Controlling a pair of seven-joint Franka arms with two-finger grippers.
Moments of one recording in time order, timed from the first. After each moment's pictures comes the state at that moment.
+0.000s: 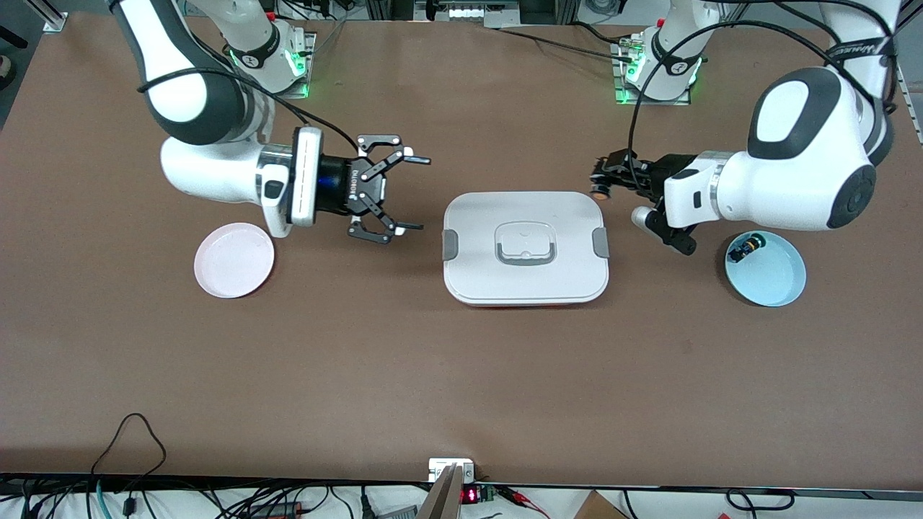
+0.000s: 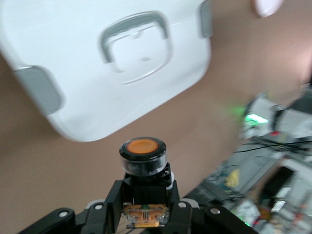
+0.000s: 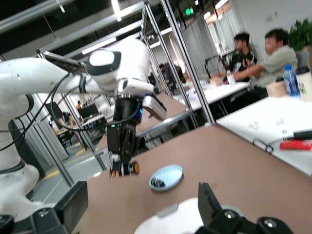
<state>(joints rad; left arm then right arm) -0.03 0.25 -0.20 -1.62 -0.45 1.46 0.18 0.13 0.23 0.31 -1.85 1.63 2.11 -1.63</state>
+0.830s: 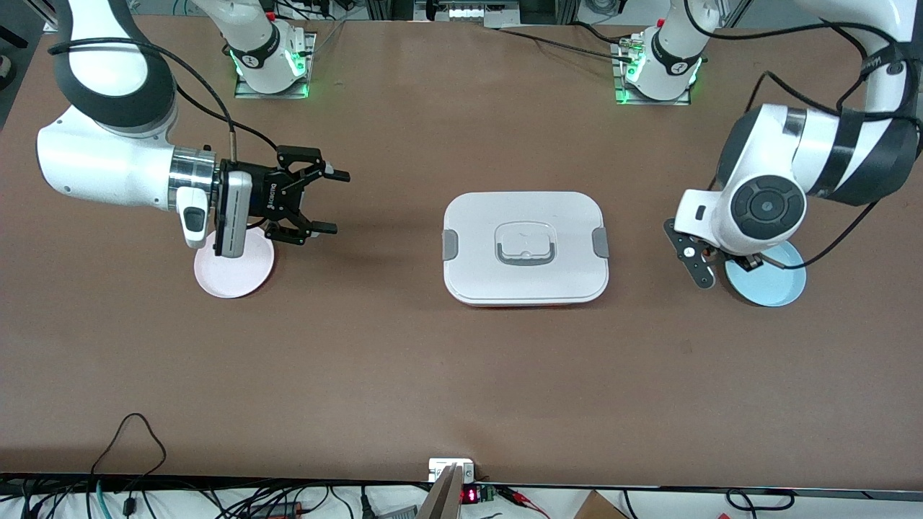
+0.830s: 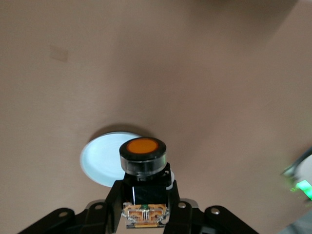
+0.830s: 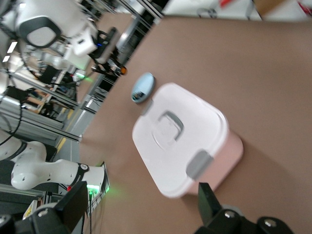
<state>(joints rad) 0.00 0.34 -0.22 -1.68 0.42 1.66 0.87 -0.05 0.17 0.31 -1.85 1.02 1.95 -0.79</state>
